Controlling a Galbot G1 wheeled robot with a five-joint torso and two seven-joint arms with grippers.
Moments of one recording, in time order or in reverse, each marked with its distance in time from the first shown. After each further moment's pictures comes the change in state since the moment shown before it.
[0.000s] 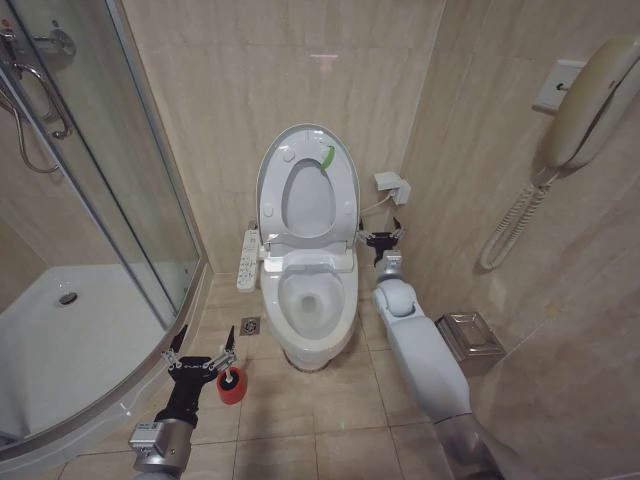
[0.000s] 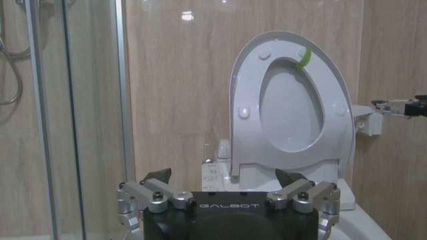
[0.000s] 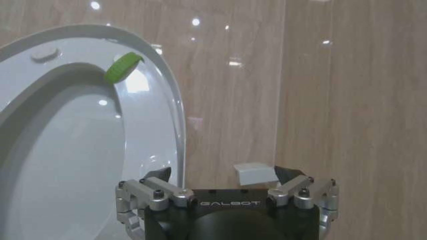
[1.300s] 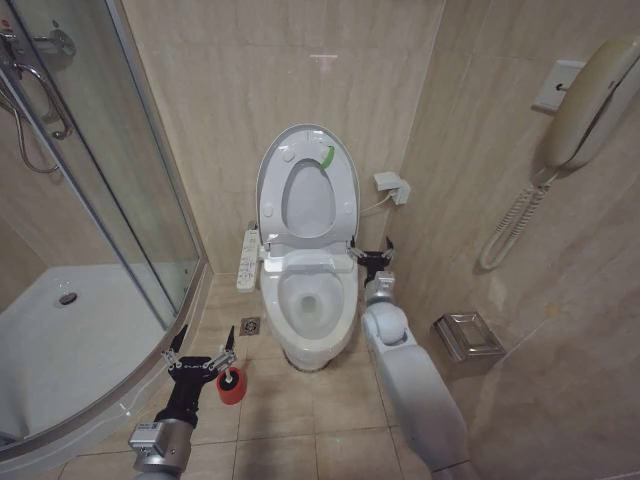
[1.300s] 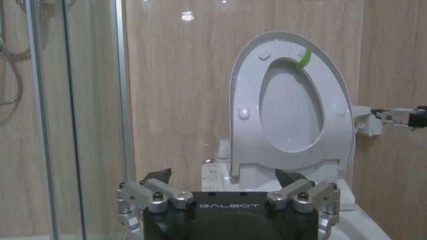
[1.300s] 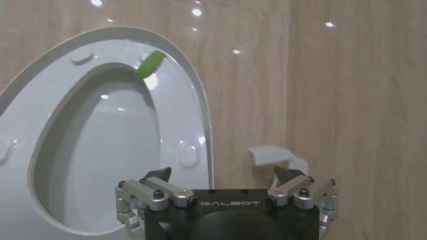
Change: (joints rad) left arm 0.000 0.000 0.000 0.000 0.000 0.000 0.000; right arm -0.135 0.039 -0.031 0.153 -0.012 -0.058 0.026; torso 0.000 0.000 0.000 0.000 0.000
